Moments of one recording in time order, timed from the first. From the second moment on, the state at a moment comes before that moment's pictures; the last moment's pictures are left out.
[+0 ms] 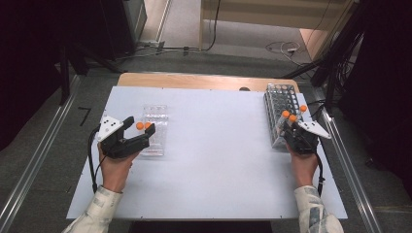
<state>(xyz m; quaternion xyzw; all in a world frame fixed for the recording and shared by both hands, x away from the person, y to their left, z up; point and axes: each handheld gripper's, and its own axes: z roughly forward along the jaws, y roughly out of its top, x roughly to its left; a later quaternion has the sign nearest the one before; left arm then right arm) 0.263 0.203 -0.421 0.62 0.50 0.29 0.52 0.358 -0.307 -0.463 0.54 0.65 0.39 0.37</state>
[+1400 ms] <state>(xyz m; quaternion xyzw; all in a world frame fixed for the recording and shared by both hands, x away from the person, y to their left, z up) 0.260 0.206 -0.418 0.62 0.50 0.29 0.53 0.323 -0.308 -0.408 0.51 0.62 0.45 0.38</state>
